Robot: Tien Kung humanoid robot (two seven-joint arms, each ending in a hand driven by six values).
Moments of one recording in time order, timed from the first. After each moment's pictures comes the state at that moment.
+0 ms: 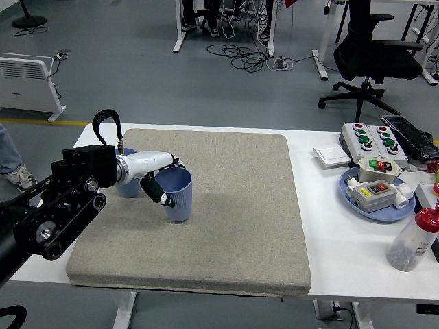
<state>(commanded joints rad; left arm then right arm) -0.88 0.29 -1.04 -1.04 1.97 -0.62 0.16 0.17 -0.10 1.26 0.18 -1.20 0.03 -0.26</state>
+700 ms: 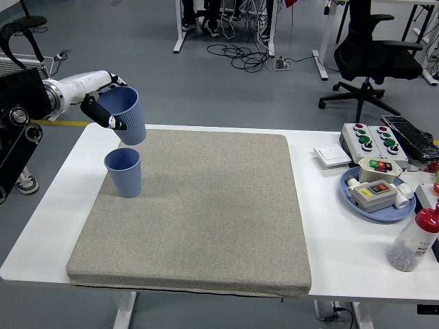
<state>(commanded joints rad) -1.00 0.42 -1.25 -1.04 2.01 -0.65 0.24 0.16 -0.10 1.27 0.18 -1.20 0.03 -0.26</state>
